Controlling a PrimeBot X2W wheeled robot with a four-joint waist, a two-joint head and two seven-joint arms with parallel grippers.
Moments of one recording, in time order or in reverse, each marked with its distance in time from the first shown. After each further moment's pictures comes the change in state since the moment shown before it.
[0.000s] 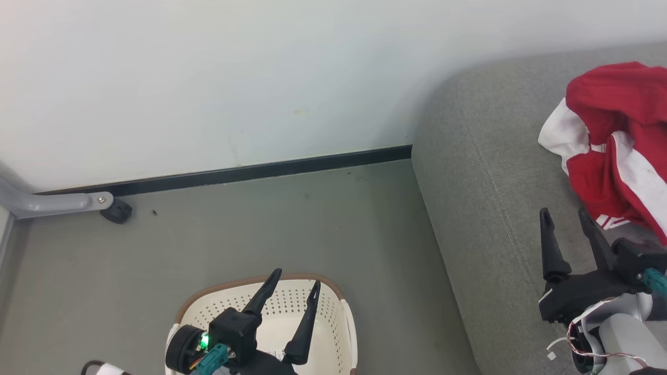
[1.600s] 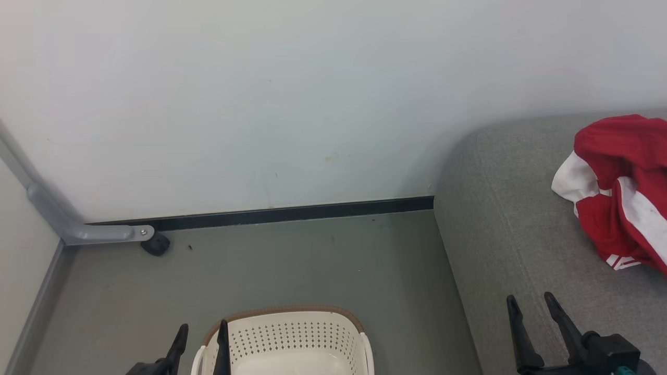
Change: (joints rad) left arm 0.202 -0.003 0.256 0.067 -0.074 0.076 -0.088; right arm 0.372 0.052 0.052 -0.303 -0.035 -0.024 0.000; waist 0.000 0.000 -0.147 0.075
